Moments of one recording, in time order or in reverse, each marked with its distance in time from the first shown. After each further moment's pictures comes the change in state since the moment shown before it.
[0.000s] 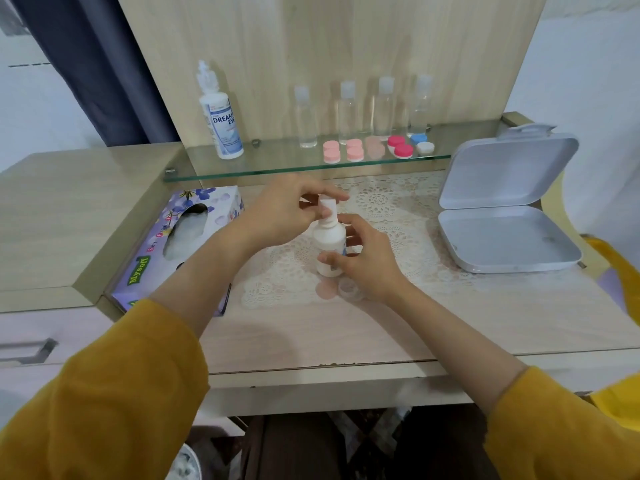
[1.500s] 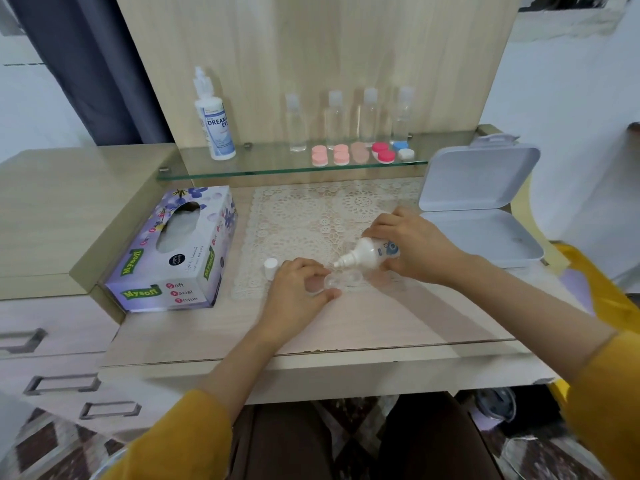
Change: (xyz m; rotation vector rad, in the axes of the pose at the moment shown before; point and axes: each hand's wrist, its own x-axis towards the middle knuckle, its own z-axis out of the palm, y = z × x) left_hand -0.063 -0.038 0.109 -0.011 0.237 -0.150; right_hand -0.007 -0.006 -0.092 -1.041 -0.325 -0.316
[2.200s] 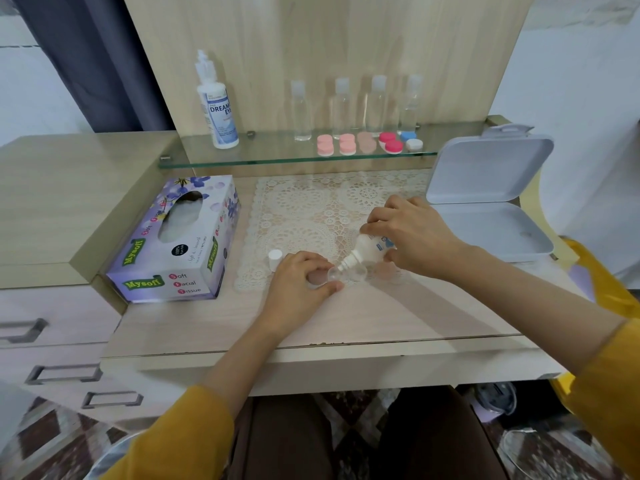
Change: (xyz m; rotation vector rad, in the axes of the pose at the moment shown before) left_hand -0.002 -0.003 -0.004 -0.029 0.008 0.013; right_hand 0.007 -0.020 -0.010 -0.336 -0.082 -0.046
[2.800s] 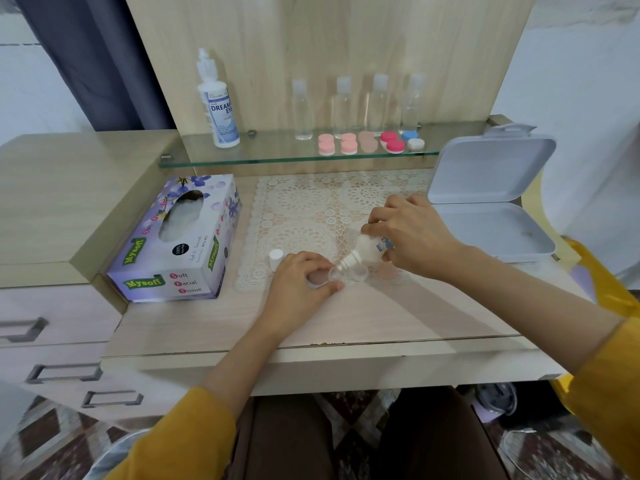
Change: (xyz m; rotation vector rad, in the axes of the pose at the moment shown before) left_hand -0.001 0.001 -0.001 -0.018 -0.005 -0.022; right_hand 0.001 -0.002 -0.005 -0.009 -0.006 0.010
